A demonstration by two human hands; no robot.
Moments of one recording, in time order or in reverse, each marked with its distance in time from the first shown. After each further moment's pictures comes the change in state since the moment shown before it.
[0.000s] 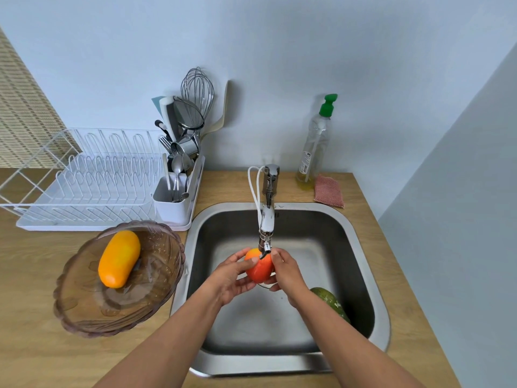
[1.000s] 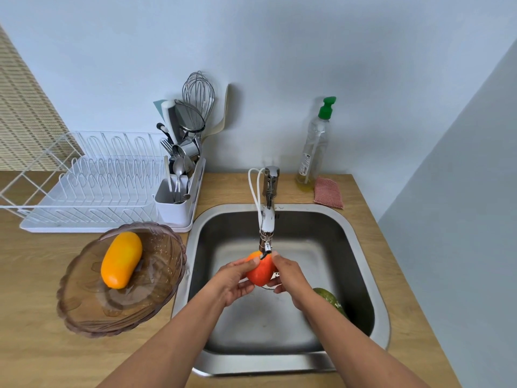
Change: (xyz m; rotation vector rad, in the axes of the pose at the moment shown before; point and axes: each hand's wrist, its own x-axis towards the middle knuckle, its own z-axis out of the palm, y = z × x) left_hand 0.007 -0.007 0.001 0.008 0.076 -0.037; right_hand -0.003 0.002 -0.008 0.020 -0.055 0.038
